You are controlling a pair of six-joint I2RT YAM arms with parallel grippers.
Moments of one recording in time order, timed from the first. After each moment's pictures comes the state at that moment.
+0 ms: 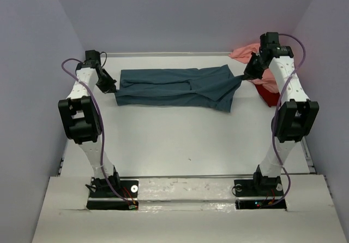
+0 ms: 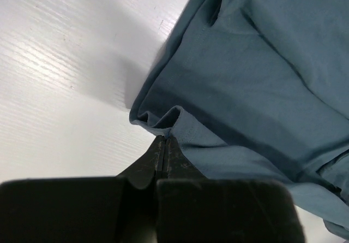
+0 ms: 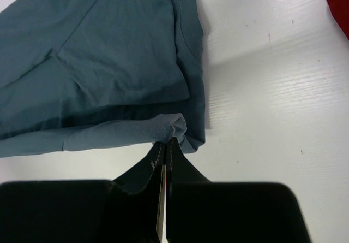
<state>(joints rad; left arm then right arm) 0.15 1.92 1.62 -0.81 0.10 -0.56 -0.02 1.89 1.90 -1.05 -0.11 0.47</state>
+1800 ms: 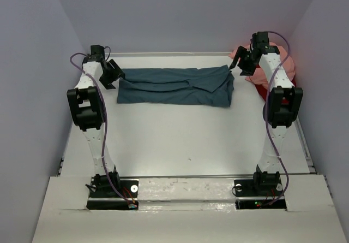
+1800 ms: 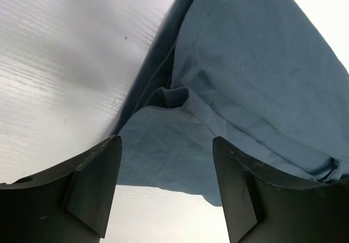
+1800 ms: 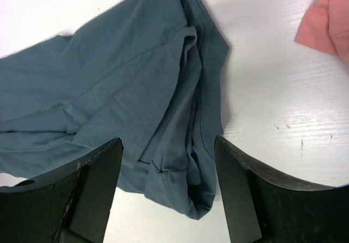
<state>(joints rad) 0.13 2.20 1.90 -0.78 0.16 -0.57 -0.02 2.22 2.13 -0.85 -0.22 0.41</state>
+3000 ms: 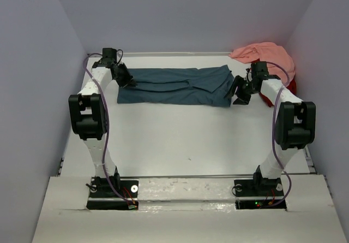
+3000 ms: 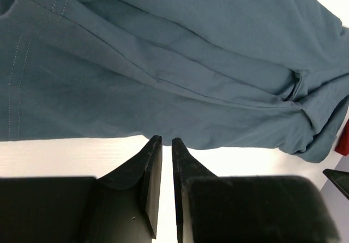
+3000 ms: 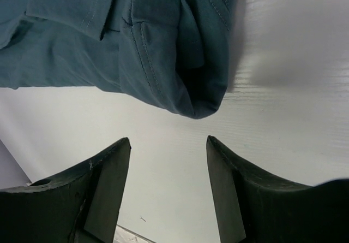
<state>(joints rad) 0.01 1.97 1.63 -0.64 0.32 -0.55 0.00 1.79 1.32 -0.62 -0.41 0.46</state>
